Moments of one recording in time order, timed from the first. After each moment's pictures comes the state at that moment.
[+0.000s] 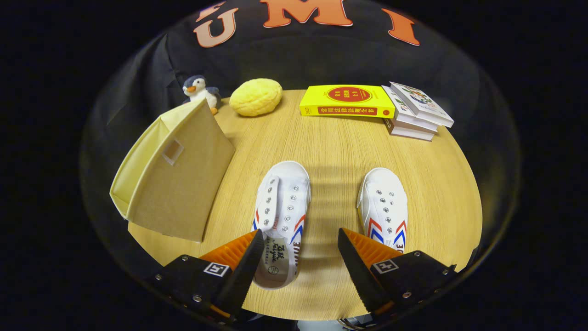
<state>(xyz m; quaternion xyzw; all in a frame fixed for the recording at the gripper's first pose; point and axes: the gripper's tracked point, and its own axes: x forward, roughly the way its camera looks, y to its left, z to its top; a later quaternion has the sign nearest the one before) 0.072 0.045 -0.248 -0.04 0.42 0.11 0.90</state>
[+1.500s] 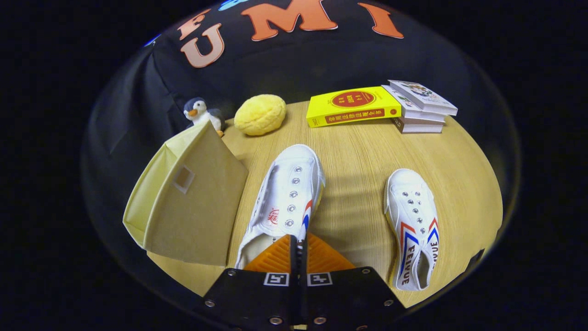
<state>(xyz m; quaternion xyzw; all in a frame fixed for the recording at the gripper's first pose) 0.095 0.088 -0.209 0.05 0.36 0.11 0.93</state>
